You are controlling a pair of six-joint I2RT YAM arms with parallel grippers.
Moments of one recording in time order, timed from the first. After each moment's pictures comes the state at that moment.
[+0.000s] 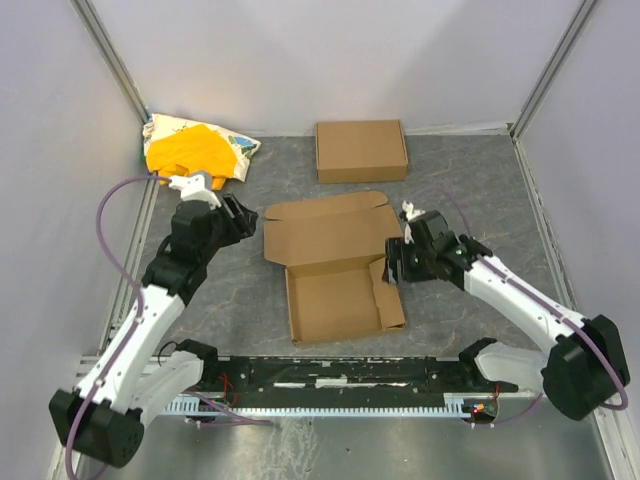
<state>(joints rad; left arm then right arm) -0.30 0.94 0.83 -0.33 -0.09 -0.53 0.51 1.20 0.83 -0.58 -0.06 0.39</state>
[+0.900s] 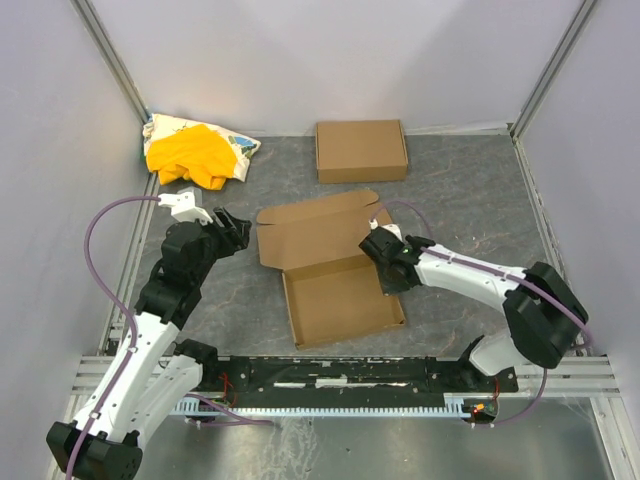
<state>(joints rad) -0.30 0.70 0.67 -0.28 -0.13 -0.51 0.77 1.46 0.87 -0.68 0.25 0.51</state>
